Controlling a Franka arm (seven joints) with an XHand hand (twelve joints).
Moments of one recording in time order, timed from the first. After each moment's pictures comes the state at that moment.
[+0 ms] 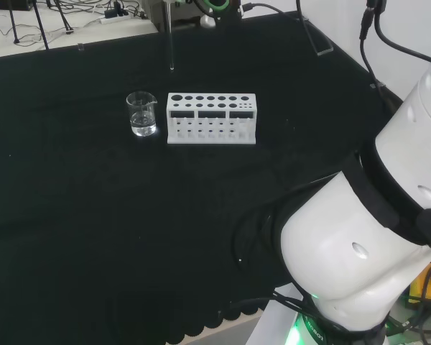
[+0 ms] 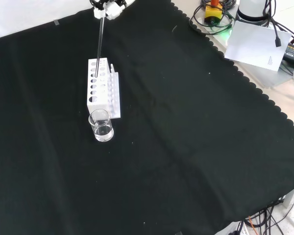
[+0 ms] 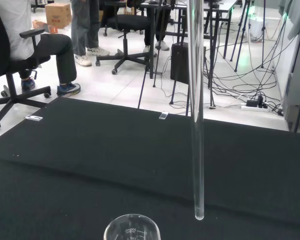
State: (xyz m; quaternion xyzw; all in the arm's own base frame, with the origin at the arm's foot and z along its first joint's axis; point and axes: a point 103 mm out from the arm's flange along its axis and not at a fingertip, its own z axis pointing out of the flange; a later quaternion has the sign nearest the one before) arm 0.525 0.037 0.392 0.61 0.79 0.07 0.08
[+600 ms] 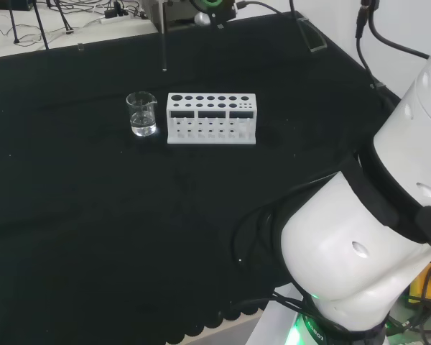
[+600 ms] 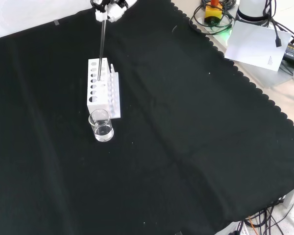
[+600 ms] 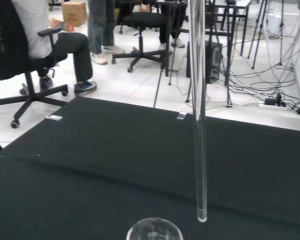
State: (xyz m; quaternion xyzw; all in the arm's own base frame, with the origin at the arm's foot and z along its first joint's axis) arm 0.531 0.054 0.396 0.59 0.80 0.08 0.07
